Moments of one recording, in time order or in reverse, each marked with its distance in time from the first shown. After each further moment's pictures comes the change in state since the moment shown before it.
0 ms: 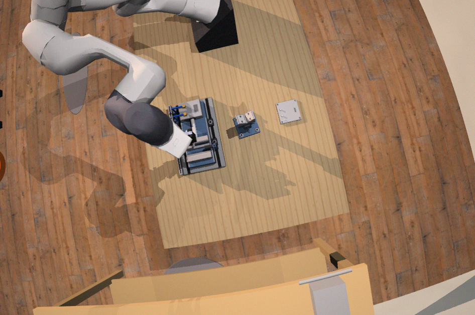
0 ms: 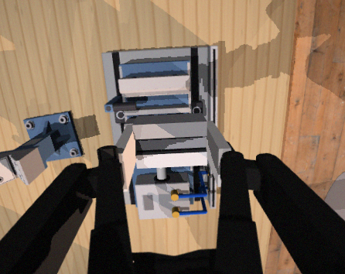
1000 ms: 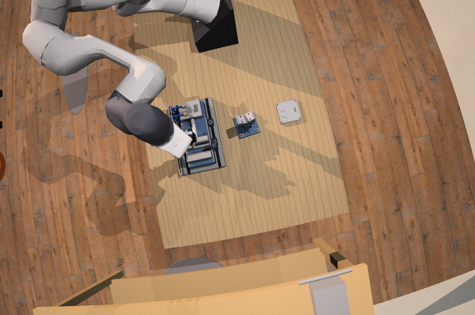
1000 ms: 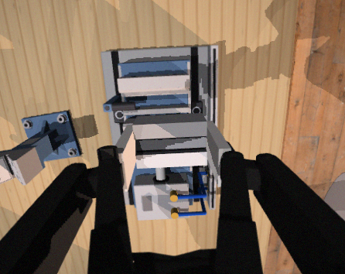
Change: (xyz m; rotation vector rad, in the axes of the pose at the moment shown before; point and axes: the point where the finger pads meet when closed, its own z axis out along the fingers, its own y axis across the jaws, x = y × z) arm -0.001 0.000 0.004 -0.001 -0.001 -0.006
